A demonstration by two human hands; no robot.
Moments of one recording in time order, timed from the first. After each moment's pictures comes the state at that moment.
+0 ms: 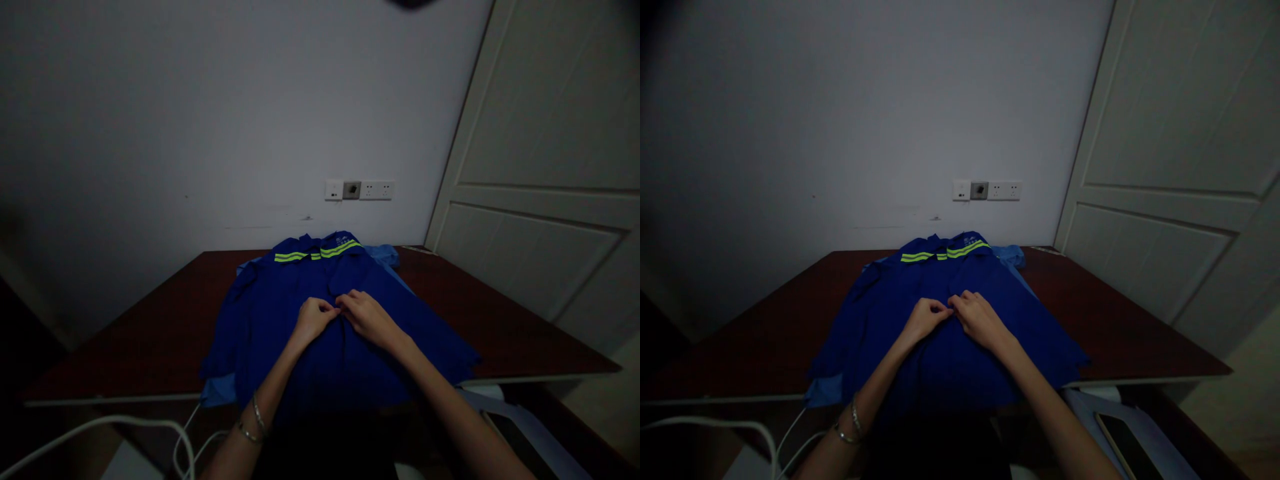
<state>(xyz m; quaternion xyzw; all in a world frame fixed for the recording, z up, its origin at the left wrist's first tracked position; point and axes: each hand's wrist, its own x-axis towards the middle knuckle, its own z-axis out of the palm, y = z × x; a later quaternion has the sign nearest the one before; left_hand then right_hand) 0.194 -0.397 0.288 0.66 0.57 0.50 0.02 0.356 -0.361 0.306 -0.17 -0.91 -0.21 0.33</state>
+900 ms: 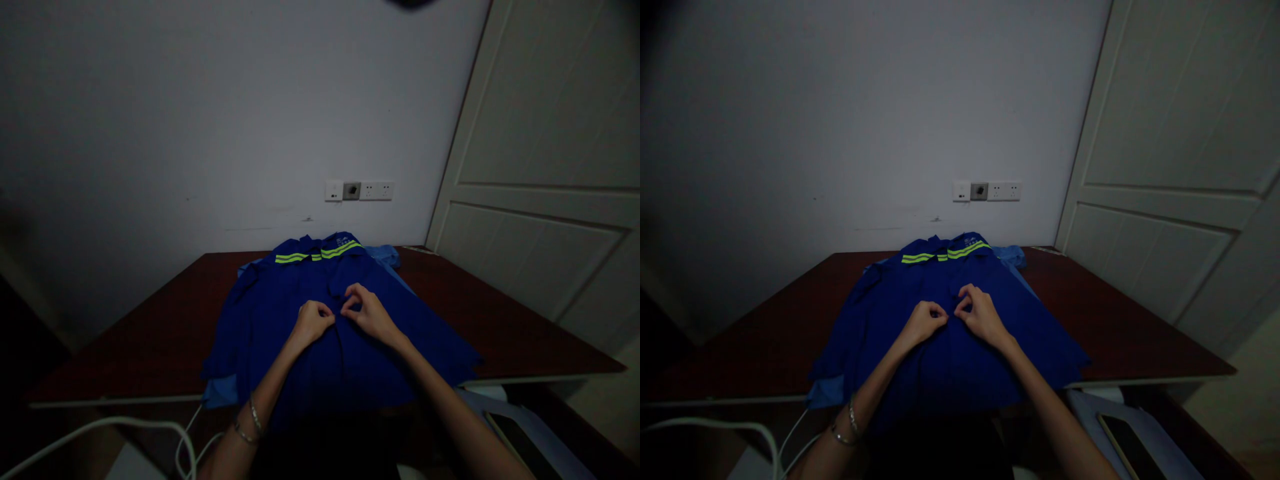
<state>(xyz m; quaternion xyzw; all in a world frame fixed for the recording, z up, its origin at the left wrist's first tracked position) 0.191 -0.403 0.288 0.66 0.59 0.46 0.00 0.350 -0.343 0.299 -0.17 -0.85 0.11 0.48</state>
